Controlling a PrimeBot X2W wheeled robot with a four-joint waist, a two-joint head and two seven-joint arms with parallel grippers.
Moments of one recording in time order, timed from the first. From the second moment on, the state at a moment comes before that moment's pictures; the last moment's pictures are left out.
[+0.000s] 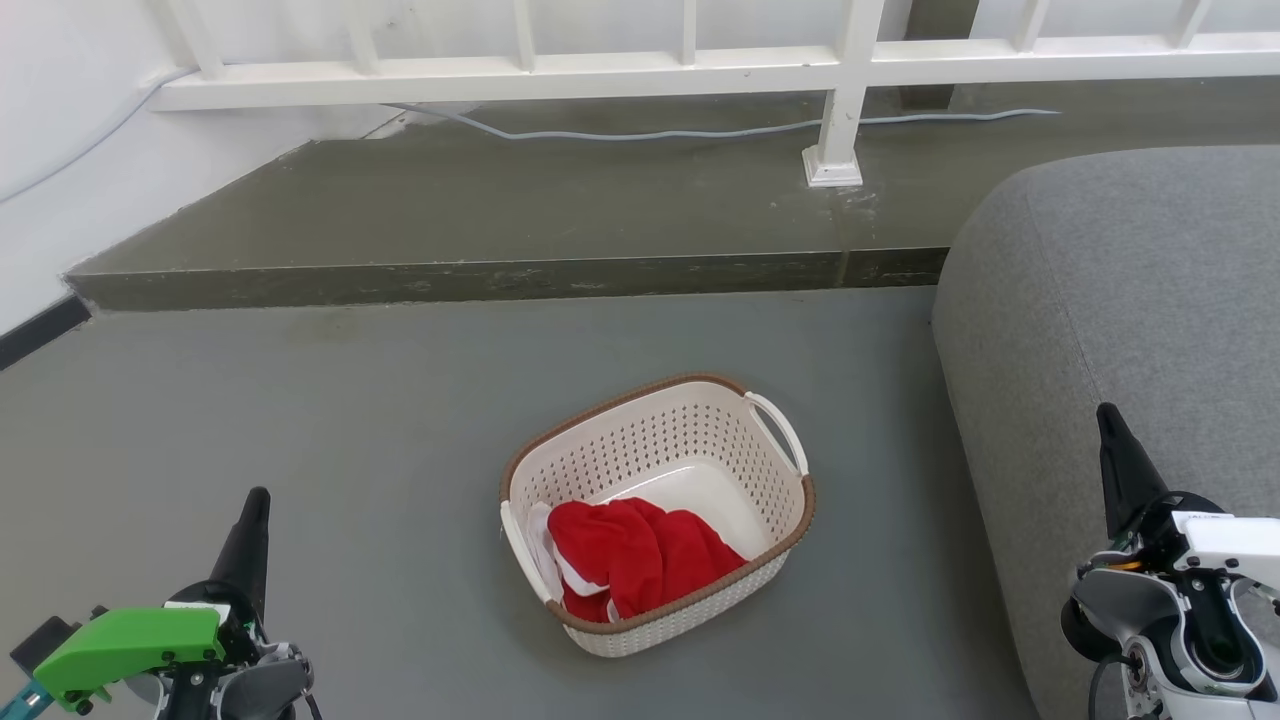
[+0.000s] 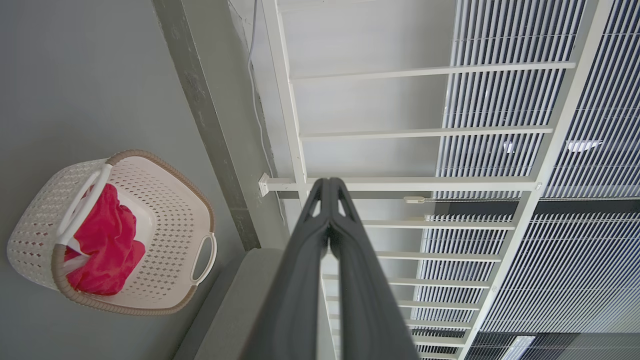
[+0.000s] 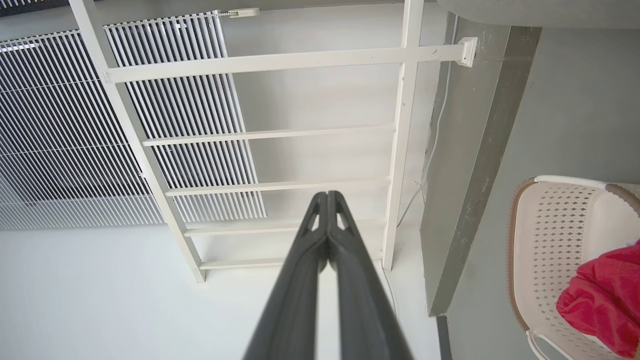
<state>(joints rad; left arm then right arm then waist) -0.05 0.05 0.06 0.27 -1.65 -0.12 0.09 -0.05 -0.05 -0.12 0.28 1.63 0.12 0.09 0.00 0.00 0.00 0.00</state>
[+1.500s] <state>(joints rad) -0.01 0.02 0.03 0.30 -1.57 -0.12 0.04 0.00 -0.02 -0.08 0.32 1.54 0.11 0.05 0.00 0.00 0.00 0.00</state>
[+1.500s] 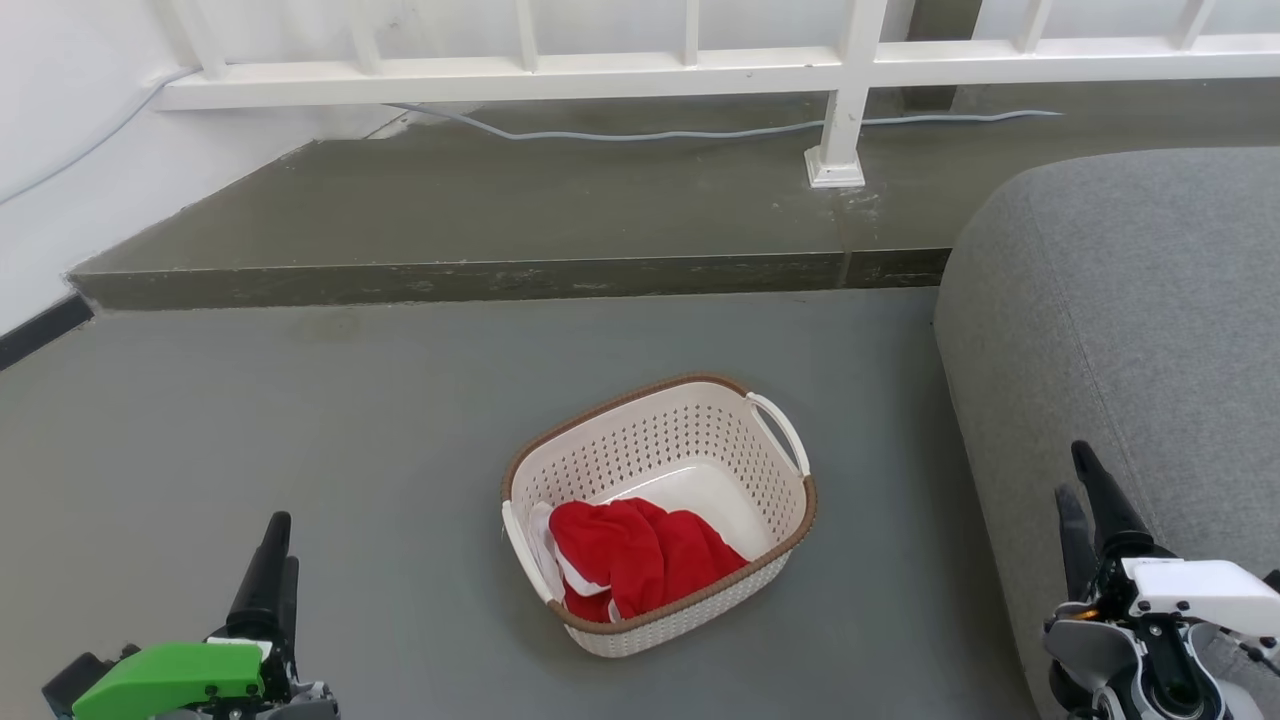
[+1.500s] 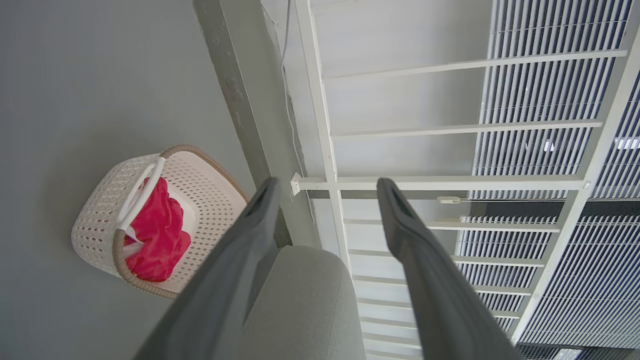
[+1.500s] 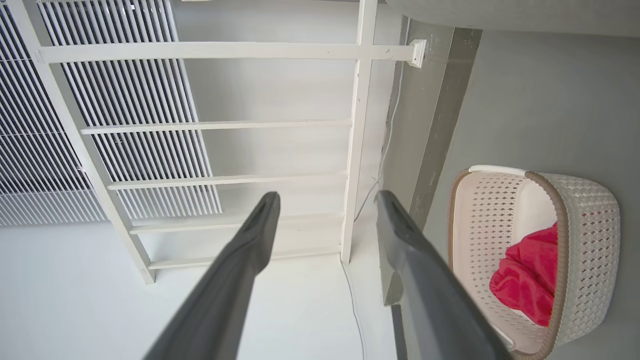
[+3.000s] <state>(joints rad) 0.06 0.05 -0.07 0.10 -0.71 -0.04 -0.11 0.03 -0.03 0.09 0.20 0.79 0.01 -0.10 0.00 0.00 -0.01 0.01</state>
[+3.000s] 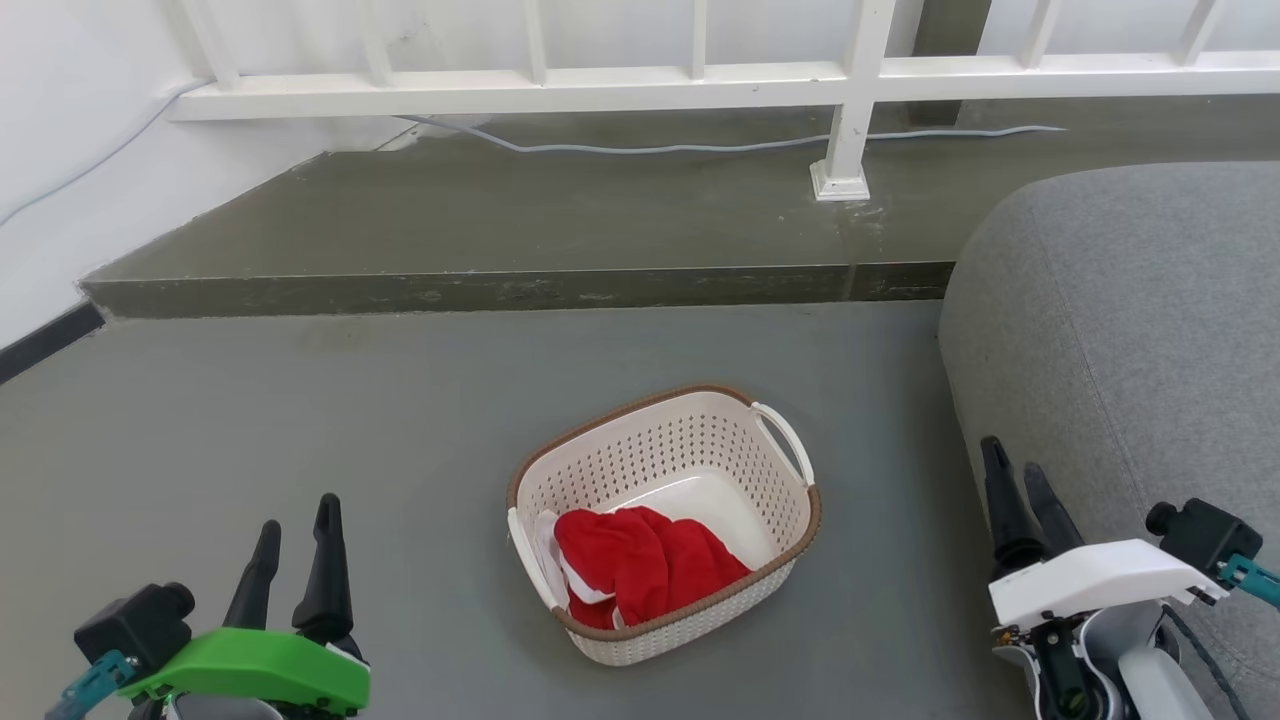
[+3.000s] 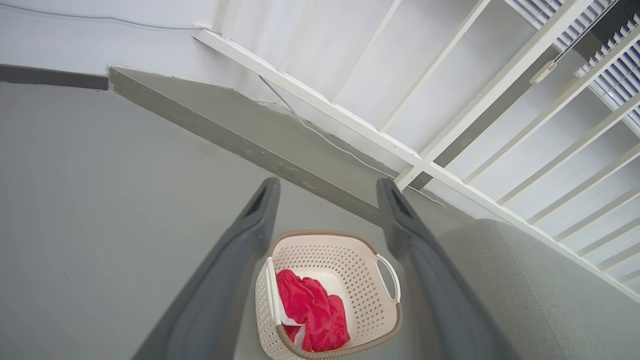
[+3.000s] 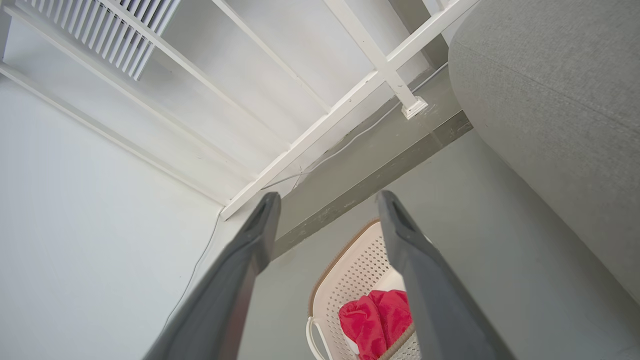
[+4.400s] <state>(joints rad) 0.13 0.05 -0.16 0.02 -0.13 0.04 -0.24 0.05 -0.04 0.24 0.10 0.22 -0.08 -0.24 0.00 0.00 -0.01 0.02</state>
